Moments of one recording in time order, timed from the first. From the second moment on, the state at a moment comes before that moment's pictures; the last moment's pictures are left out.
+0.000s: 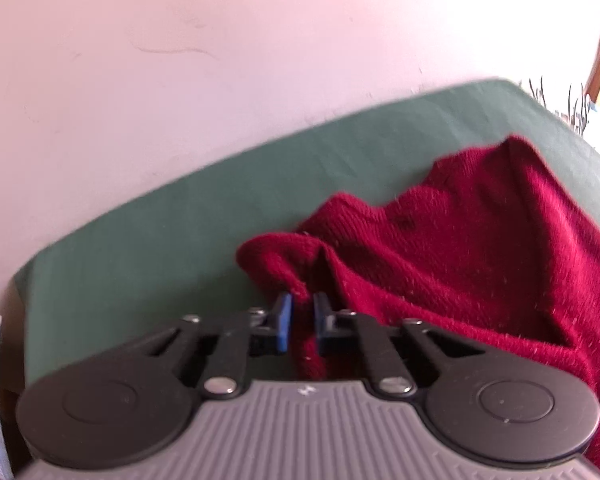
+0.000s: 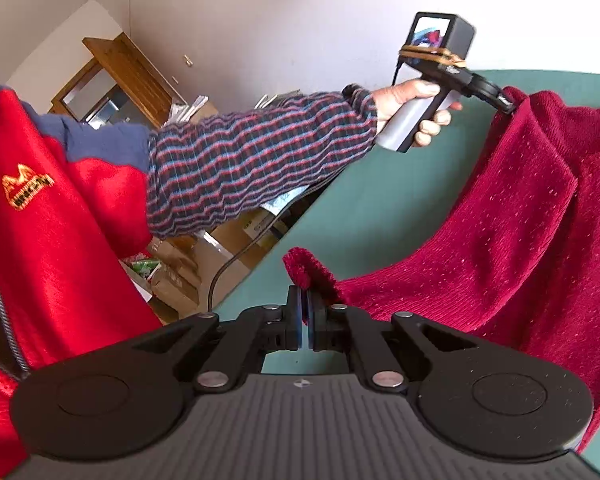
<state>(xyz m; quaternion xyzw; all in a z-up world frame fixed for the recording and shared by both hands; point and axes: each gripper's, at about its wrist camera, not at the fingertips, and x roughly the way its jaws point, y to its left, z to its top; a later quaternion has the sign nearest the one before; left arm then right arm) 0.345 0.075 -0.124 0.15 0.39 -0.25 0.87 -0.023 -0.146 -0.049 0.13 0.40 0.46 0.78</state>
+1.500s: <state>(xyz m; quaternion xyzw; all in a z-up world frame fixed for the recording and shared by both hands) 0.351 0.070 -0.129 0.12 0.44 -0.26 0.85 -0.026 -0.153 -0.058 0.16 0.40 0.43 0.79</state>
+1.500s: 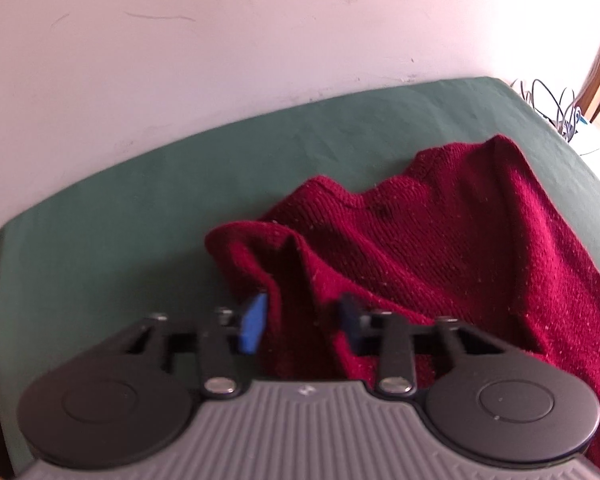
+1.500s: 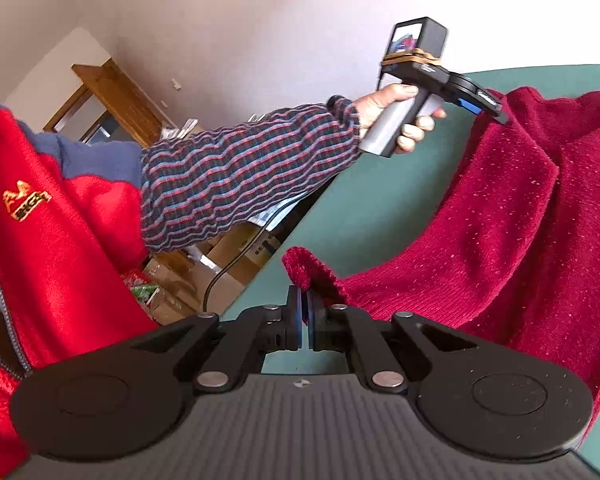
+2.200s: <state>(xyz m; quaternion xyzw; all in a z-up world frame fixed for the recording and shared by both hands) 0.341 0.069 -0.133 0.12 0.46 -0.28 0.84 -0.018 -0.157 -0.048 0.17 0.37 0.42 0.81</state>
